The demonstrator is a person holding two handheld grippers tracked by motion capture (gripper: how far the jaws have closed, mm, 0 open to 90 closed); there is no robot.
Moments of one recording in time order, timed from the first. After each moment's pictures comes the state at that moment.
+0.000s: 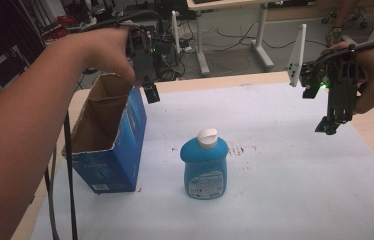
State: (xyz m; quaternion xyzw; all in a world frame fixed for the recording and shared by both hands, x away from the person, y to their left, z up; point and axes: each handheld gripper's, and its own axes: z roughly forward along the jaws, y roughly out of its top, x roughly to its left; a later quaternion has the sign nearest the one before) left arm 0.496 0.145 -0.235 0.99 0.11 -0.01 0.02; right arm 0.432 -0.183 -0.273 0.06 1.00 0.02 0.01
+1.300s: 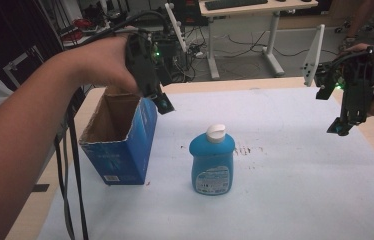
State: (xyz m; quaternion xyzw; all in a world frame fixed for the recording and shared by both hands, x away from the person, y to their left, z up) left arm 0.421 0.153 -0.213 0.99 0.06 -0.02 0.16; right arm 0.422 -0.190 -0.265 0.06 1.00 0.03 0.03
